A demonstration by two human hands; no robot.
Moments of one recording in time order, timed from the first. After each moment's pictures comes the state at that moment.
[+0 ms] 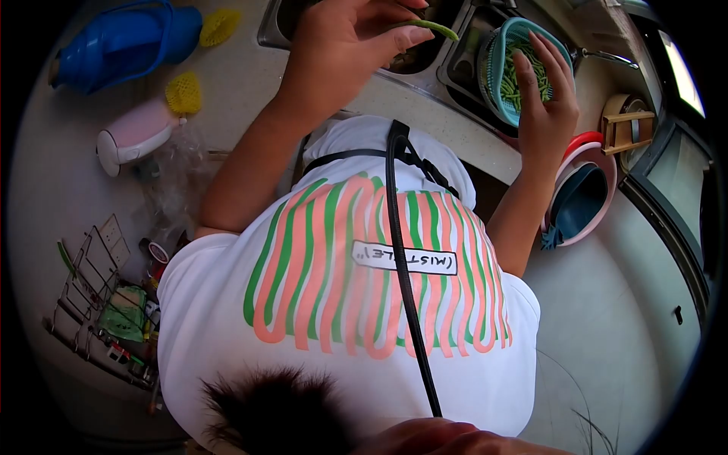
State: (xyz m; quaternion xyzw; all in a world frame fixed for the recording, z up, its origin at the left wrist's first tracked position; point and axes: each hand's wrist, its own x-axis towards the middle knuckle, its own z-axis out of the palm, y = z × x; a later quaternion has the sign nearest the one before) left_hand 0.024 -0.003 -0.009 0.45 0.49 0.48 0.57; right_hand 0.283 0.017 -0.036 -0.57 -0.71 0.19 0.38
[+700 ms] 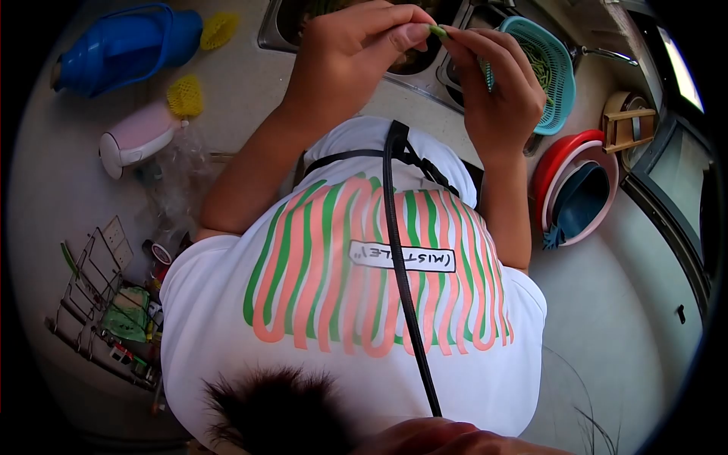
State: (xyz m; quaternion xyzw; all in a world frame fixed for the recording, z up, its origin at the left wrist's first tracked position) left_hand 0.024 -0.006 -0.013 0.52 0.49 0.47 0.52; right_hand 0.219 0.014 -0.023 -0.38 -0.77 0.21 0.47
